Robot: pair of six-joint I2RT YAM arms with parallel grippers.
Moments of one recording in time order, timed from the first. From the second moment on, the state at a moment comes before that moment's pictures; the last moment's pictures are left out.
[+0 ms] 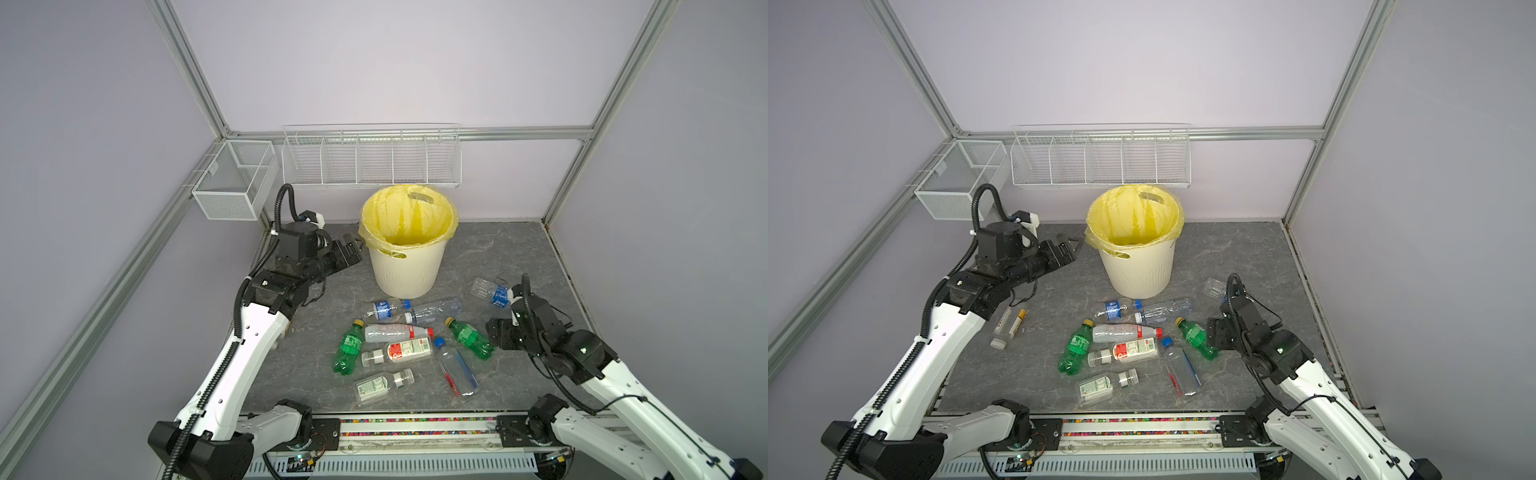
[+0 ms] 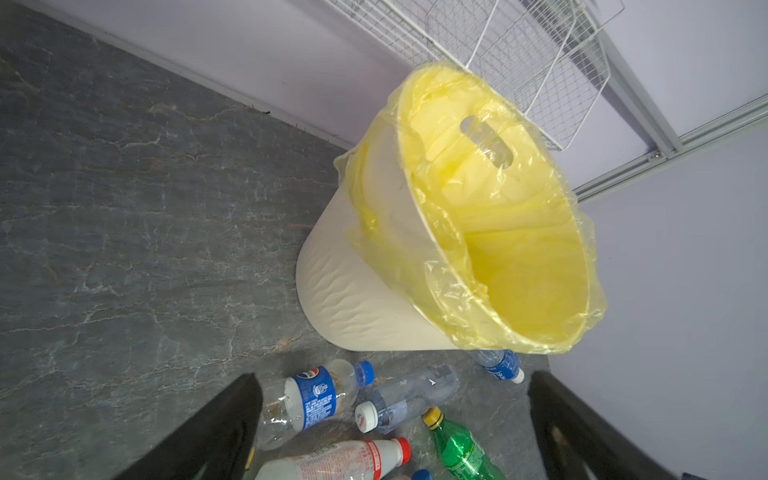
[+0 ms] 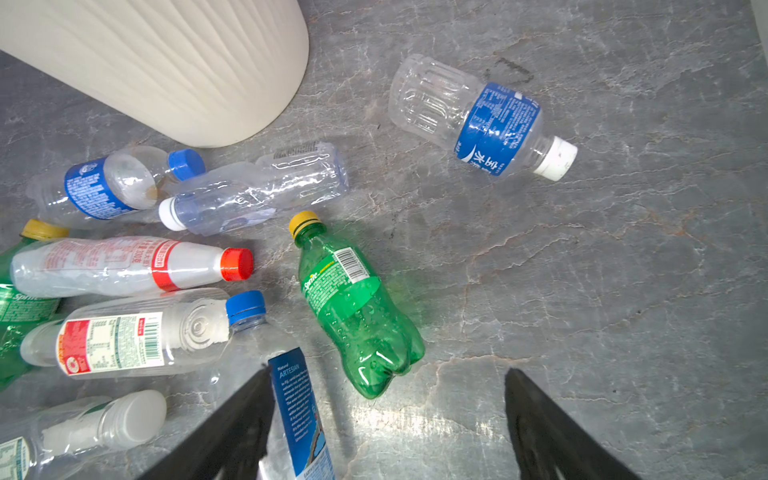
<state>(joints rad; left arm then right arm) -0.37 1.17 1.30 -0.64 0.13 -0.64 0.60 0.79 0.81 -0.94 0.22 0.51</state>
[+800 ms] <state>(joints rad) -0.32 1.06 1.06 -0.59 0.06 -0.62 0.80 0.74 0.65 -0.82 0.12 0.61</state>
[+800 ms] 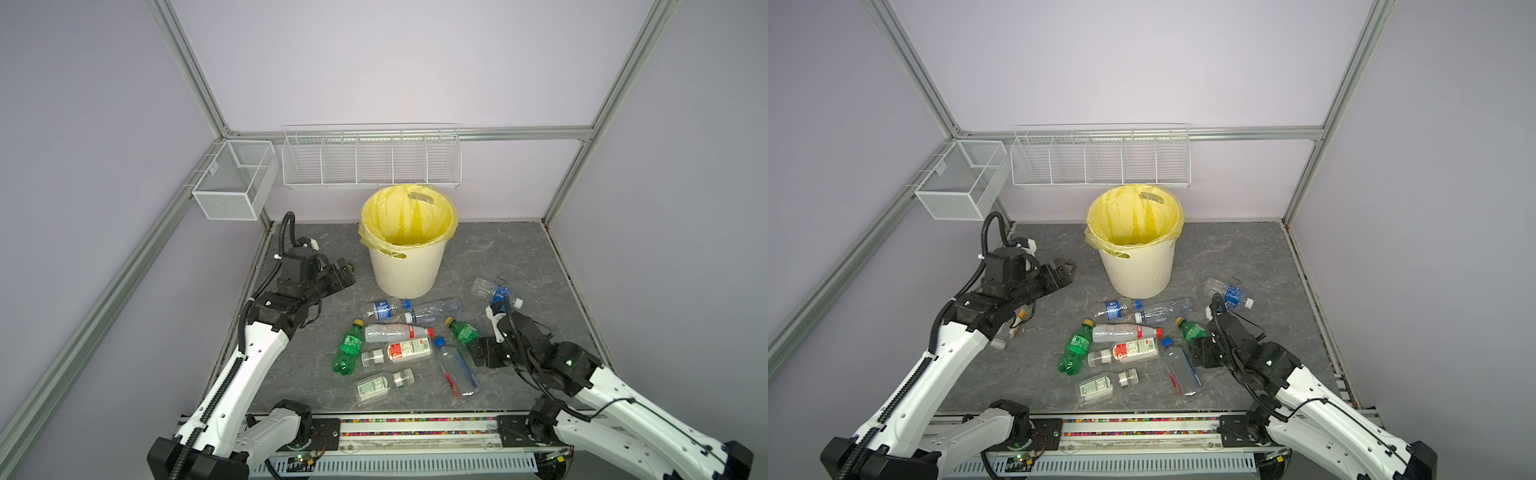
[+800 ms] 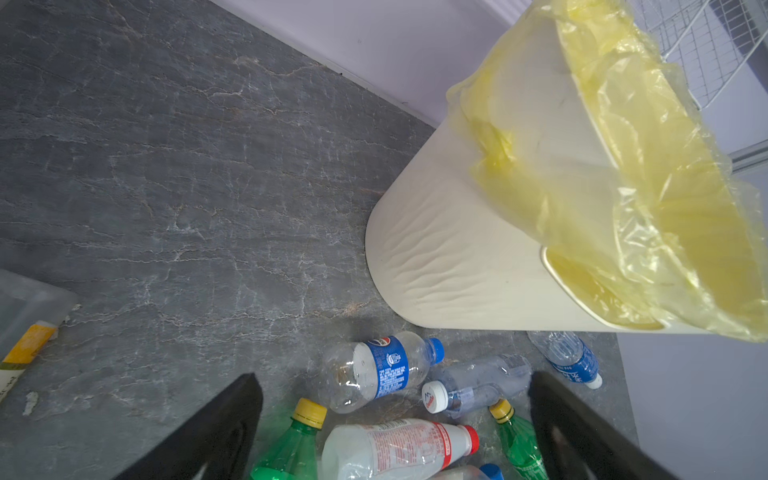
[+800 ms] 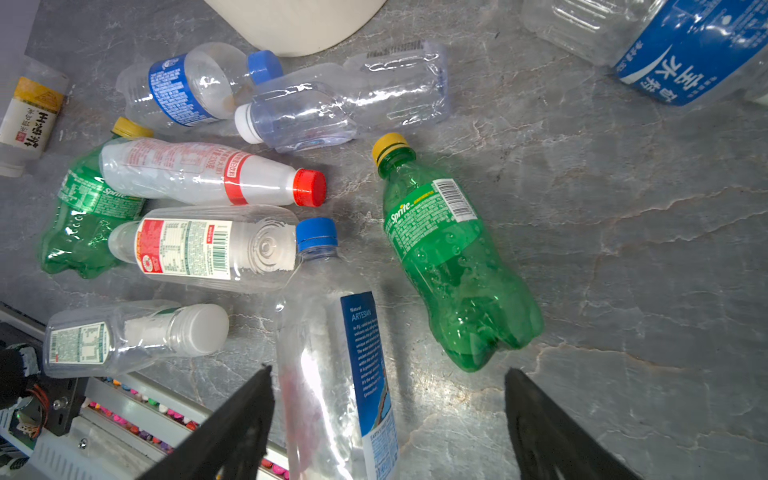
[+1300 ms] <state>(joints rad) -0.18 1.08 0.95 -0.53 0.18 -0.68 1.04 0.83 0.64 -0.81 0.30 0.74</state>
